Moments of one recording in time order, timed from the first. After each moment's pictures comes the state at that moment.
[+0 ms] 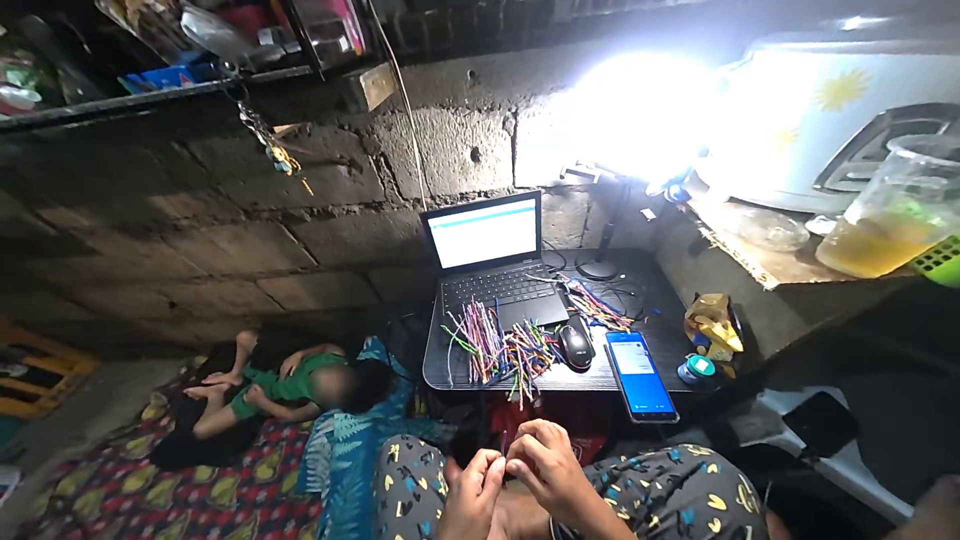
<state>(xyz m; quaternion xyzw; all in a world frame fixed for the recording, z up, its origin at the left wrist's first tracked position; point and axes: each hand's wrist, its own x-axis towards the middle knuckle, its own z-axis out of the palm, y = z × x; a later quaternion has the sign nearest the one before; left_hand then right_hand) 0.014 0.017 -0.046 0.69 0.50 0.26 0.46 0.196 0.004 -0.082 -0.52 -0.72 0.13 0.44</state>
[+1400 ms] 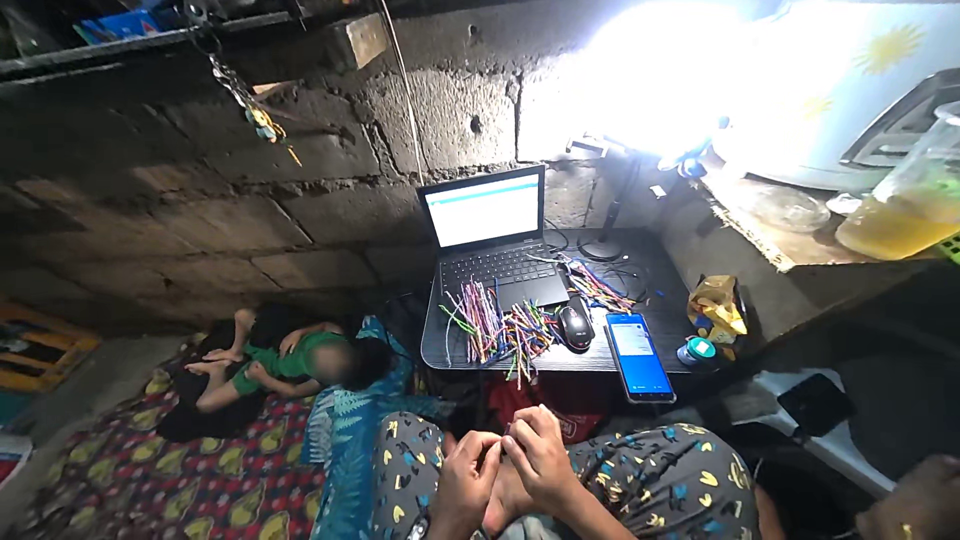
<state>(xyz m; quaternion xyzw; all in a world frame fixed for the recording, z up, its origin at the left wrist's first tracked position) 0.018 0.011 -0.052 0.73 0.45 0.39 0.33 0.174 -0.004 -0.084 -0.55 -0.68 0.11 0.47</state>
